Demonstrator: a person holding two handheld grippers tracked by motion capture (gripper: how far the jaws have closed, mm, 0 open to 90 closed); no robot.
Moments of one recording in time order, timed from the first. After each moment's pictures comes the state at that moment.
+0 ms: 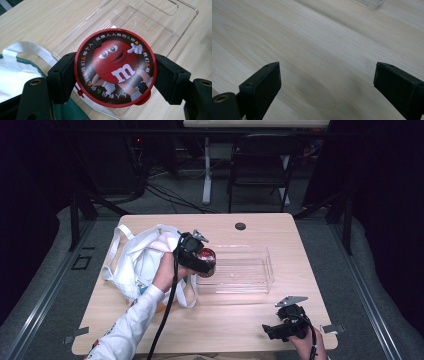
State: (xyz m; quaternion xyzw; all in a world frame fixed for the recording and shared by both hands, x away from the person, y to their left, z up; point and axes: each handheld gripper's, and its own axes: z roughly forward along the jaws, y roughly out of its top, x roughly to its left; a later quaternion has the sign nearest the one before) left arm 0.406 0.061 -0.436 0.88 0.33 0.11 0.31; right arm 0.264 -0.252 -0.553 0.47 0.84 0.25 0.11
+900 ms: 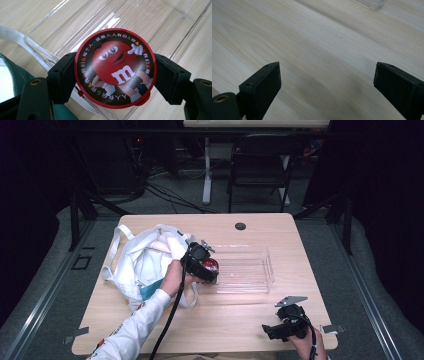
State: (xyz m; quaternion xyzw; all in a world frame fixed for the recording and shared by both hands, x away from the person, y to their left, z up) left arm 0.410 0.045 -0.474 0.90 0.32 0.10 0.27; right arm 0.264 -0.251 -0.553 0.47 0.84 0.26 0.11
